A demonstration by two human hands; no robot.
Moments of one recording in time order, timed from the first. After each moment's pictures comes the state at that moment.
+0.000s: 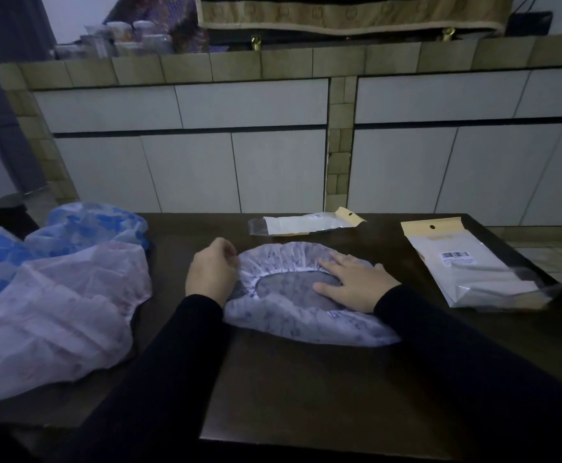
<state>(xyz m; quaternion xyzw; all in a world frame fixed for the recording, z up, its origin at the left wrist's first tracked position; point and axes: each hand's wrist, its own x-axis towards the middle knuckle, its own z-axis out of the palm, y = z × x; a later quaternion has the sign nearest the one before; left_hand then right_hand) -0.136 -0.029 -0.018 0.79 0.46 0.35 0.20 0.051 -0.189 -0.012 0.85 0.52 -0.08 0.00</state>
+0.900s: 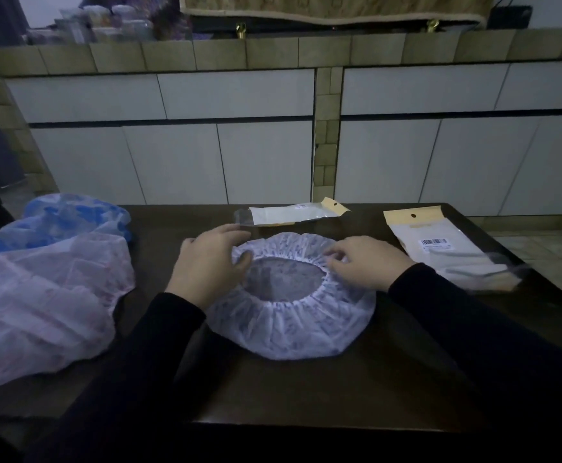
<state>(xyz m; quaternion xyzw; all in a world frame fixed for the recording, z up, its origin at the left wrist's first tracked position) -0.149 -0.084 0.020 0.91 0.33 0.26 0.05 0.040 -0.227 0.029 0.86 0.51 -0.06 -0.10</state>
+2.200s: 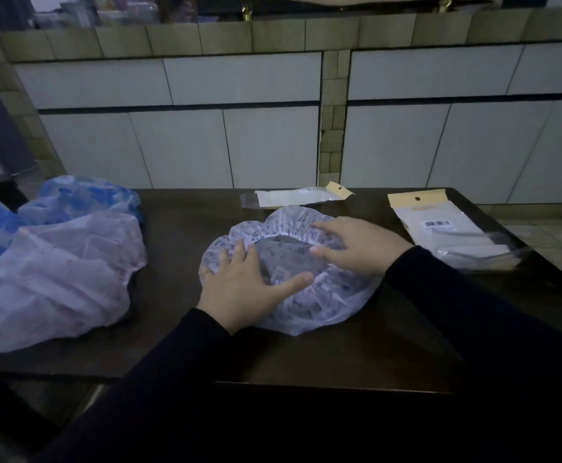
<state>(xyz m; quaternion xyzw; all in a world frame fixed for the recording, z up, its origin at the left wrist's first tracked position) -0.157 -0.138 -0.006 0.91 0.40 0.03 0.11 0.024 -0.234 0.030 0.81 0.57 -0.06 -0.11</state>
